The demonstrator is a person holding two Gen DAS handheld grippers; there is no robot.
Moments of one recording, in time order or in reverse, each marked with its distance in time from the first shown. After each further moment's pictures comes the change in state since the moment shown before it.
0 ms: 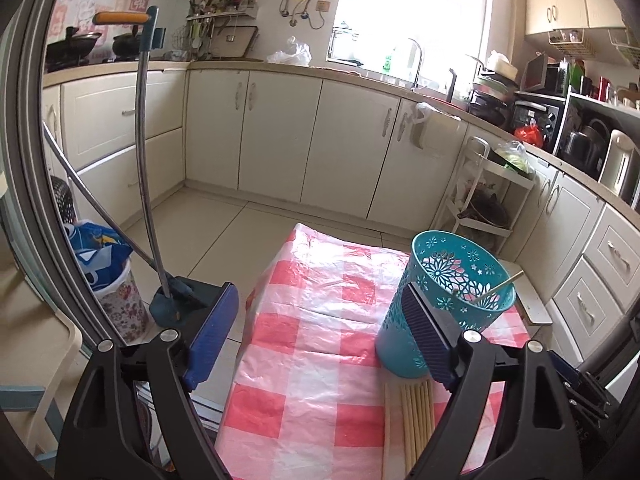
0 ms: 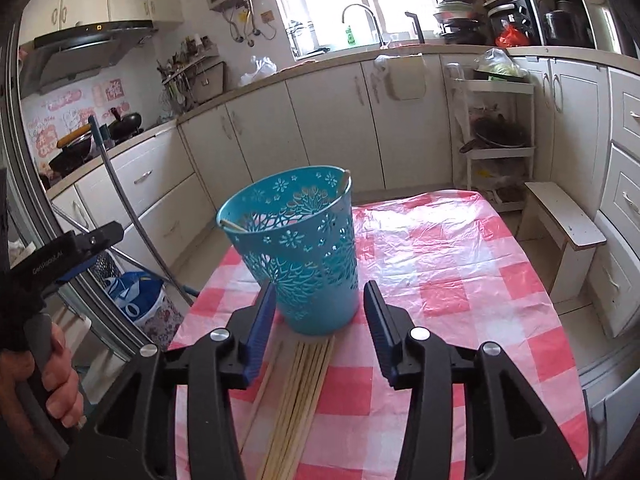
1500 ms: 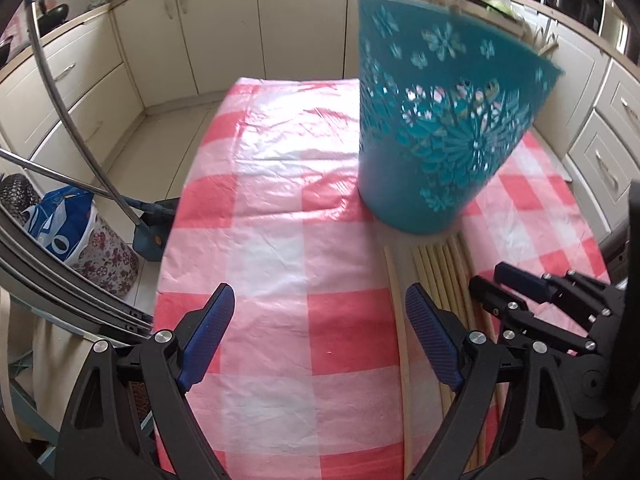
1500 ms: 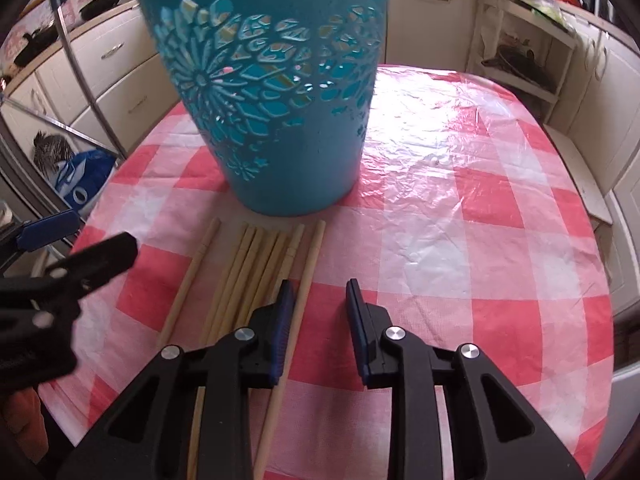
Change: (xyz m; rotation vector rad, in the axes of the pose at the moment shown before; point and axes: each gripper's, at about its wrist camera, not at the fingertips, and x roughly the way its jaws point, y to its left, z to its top) left arm 0.101 -0.053 -0.096 0.250 0.464 0.001; right arm 0.111 0.003 -0.055 -0.169 0.426 -0.117
